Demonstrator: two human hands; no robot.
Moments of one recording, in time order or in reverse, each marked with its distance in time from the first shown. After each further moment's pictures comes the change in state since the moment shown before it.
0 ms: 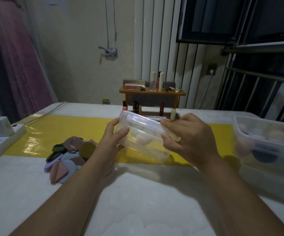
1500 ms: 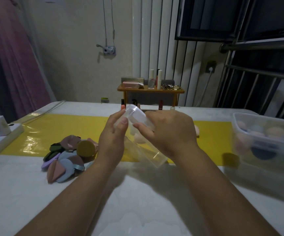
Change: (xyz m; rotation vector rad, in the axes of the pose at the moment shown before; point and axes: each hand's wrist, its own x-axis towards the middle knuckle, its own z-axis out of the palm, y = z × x) left_hand -0.002 0.001 0.020 0.298 0.174 0.328; right_hand 0.041 -0.050 0.012 -0.196 -0.275 0.222
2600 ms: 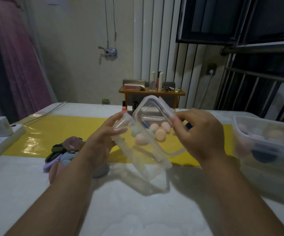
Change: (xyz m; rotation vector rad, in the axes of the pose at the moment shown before) left_hand 0.013 0.009 -0.040 -0.326 -0.349 -0.282; right_hand -0.023 0.052 -0.009 0.223 0.249 0.148
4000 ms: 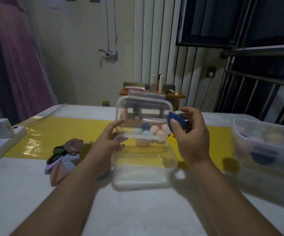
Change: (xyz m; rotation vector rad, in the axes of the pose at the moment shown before) left_hand 0.002 -0.016 0.001 0.011 0.141 -0.073; right_hand -0.013 -0.010 0.024 0.572 0.066 0.435
